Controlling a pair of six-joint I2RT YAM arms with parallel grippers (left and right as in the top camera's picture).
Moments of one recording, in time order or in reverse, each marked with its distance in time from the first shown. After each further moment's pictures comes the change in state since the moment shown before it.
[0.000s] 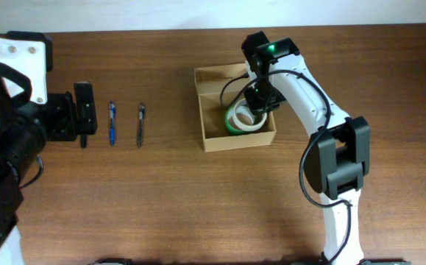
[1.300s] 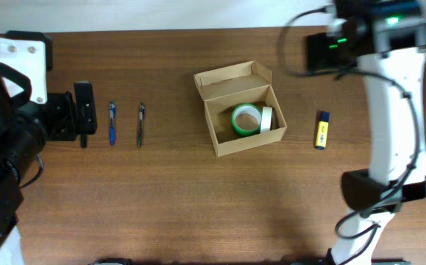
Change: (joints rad) left arm 0.000 0.000 0.000 0.002 0.001 0.000; right arm -0.250 -0.243 0.512 -0.353 0.145 0.073
